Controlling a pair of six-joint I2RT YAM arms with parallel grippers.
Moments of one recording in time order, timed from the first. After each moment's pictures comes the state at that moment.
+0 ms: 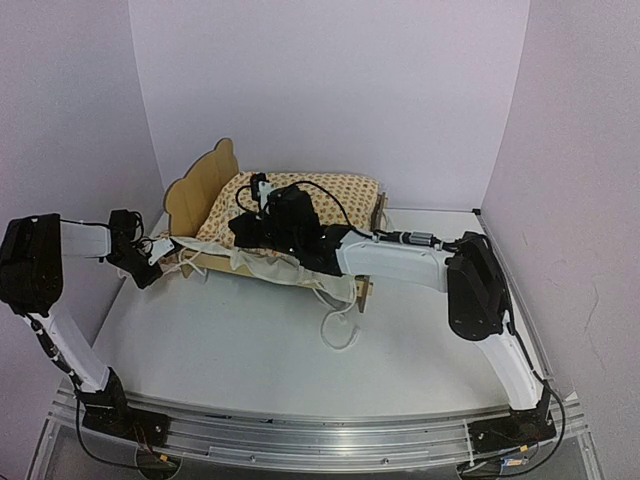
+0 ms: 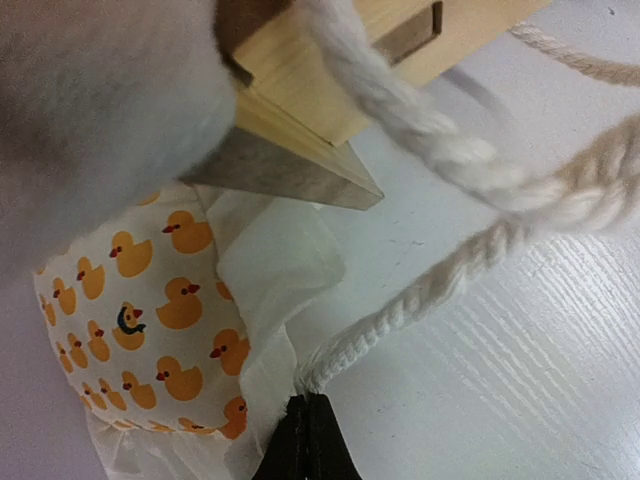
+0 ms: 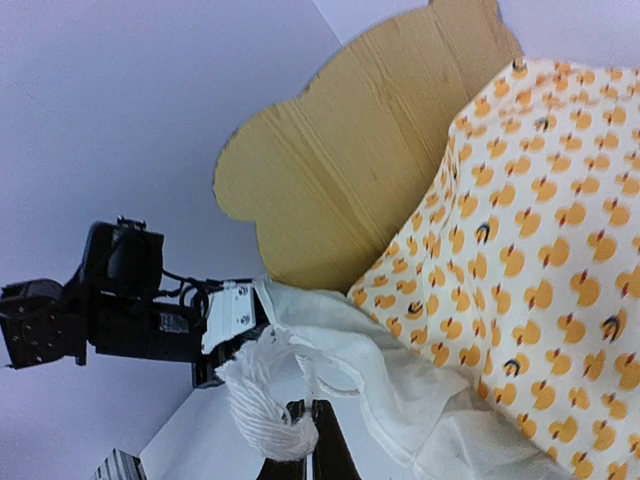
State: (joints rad) left arm 0.09 1.67 0.95 -0.31 0.14 0.95; right arm 1.00 2.38 2.08 0.09 0.03 0.59
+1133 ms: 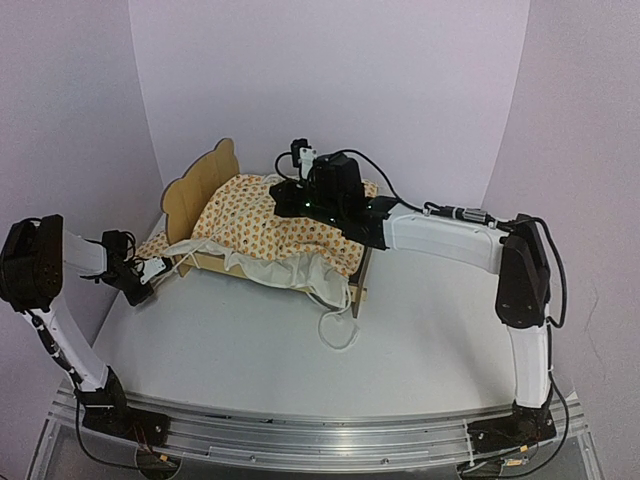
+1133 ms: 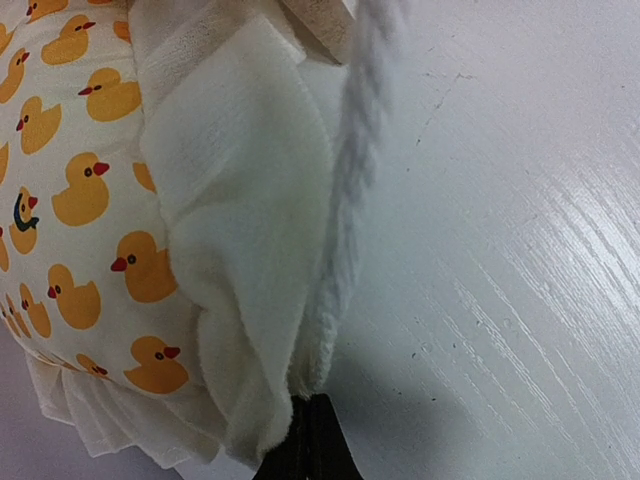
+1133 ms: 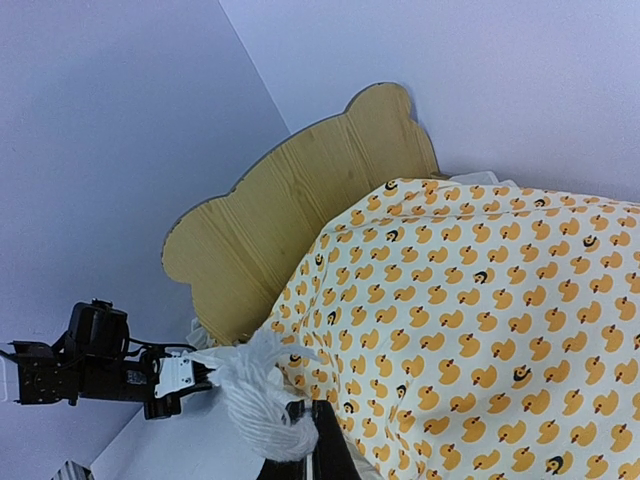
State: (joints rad) left arm 0.19 1.70 0.80 -0.12 0.09 1.05; right arm 0.89 2.12 1.87 0.07 0.09 0.44
